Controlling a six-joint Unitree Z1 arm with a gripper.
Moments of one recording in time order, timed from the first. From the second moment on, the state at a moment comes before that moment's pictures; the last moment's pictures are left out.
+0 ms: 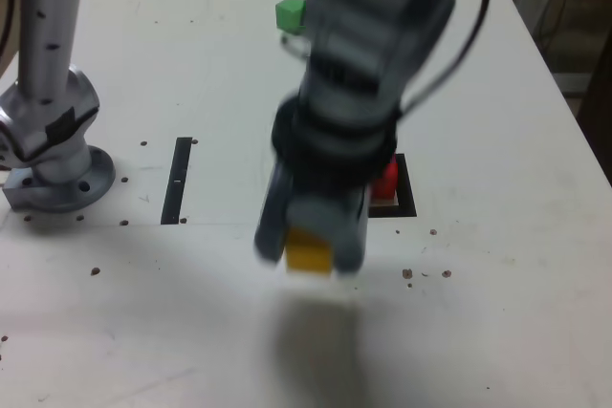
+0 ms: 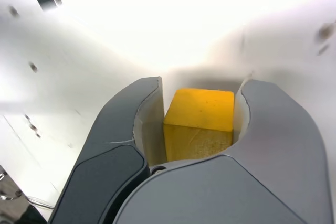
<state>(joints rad) -0.51 2.06 -1.74 1.47 0.00 -0.34</state>
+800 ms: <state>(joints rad) -0.13 2.10 -1.88 1.56 0.10 -0.05</state>
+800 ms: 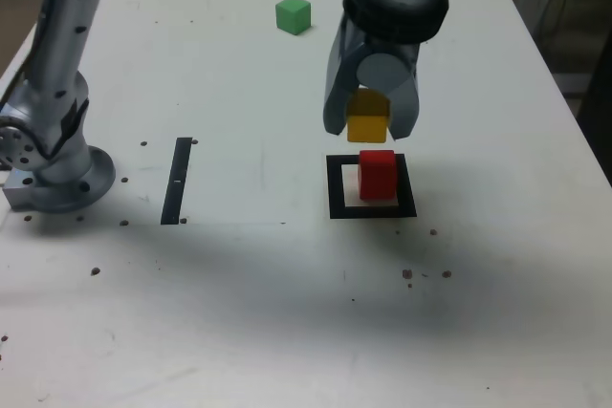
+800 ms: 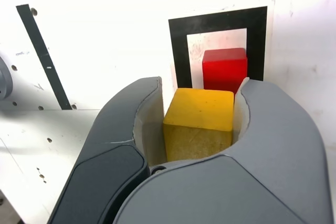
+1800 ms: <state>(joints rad) -0.09 2.20 -1.89 1.54 0.04 -0.02</state>
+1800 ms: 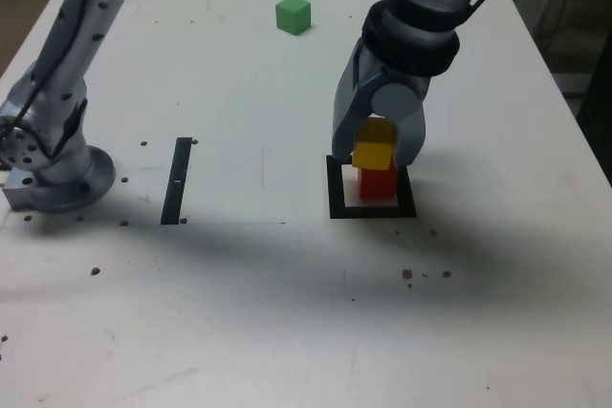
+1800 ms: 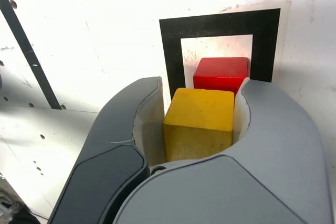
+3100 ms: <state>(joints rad) -0.07 2.14 -1.86 1.55 0.11 0.01</state>
